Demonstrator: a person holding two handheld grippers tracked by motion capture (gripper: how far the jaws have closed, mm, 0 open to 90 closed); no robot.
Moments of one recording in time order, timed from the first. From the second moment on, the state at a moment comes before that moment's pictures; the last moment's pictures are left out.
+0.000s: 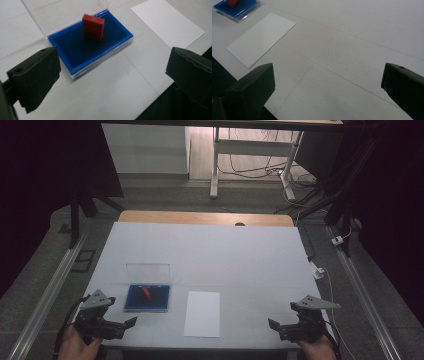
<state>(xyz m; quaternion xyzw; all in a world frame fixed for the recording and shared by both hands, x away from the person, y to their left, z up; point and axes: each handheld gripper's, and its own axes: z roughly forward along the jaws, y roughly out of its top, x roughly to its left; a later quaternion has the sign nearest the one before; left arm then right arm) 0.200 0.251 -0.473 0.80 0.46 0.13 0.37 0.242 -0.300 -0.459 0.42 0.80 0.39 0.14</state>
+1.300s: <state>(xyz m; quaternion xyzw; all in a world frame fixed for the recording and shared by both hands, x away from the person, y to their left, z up) 0.279 0.237 -0.488 0.83 0.41 0.11 0.35 0.242 -0.298 -0.460 0.42 0.81 0.39 0.14</state>
